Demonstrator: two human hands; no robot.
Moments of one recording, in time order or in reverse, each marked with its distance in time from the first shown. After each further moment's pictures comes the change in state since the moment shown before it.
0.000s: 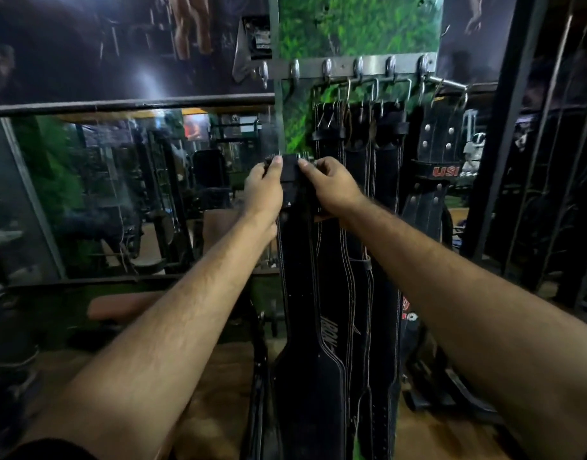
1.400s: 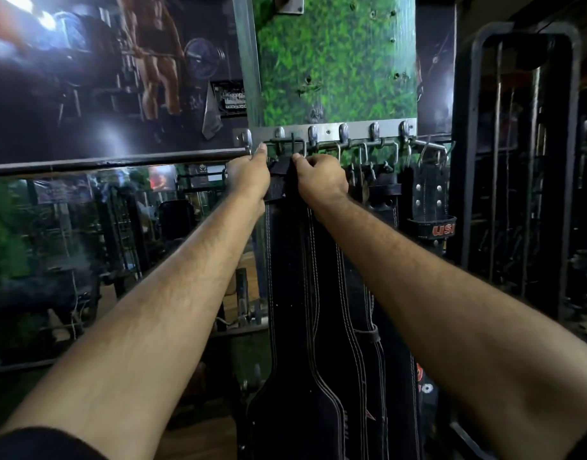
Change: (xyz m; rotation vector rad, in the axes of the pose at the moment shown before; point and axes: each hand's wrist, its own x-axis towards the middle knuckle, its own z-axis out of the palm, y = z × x) left_hand 0.157 0.067 0.044 0.019 0.024 0.071; right_hand 0.113 -0.067 0.006 -0.222 0.418 -0.006
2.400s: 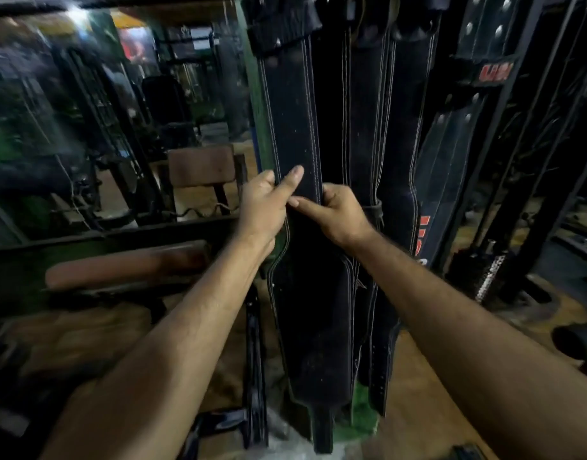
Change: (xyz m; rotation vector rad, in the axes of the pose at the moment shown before) left_hand -0.149 -0.205 -0.058 0.048 -0.266 -0.179; right_hand -0.141 0.223 0.017 0.406 -0.561 0.027
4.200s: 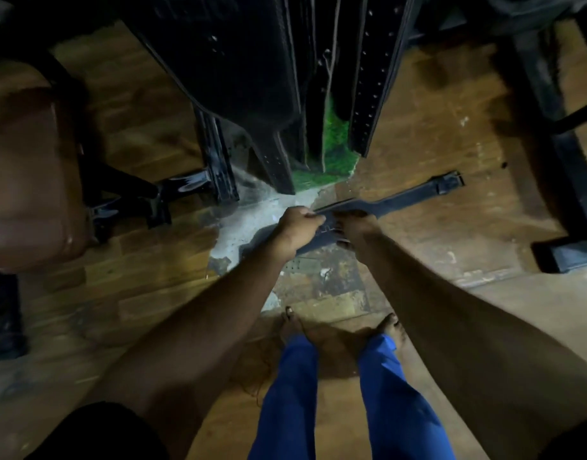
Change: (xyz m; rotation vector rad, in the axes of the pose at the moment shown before) left_hand -0.350 -0.553 0.025 0.570 -0.398 -1.136; right_hand -0.429 0.506 0.023 0.164 0.304 1.545
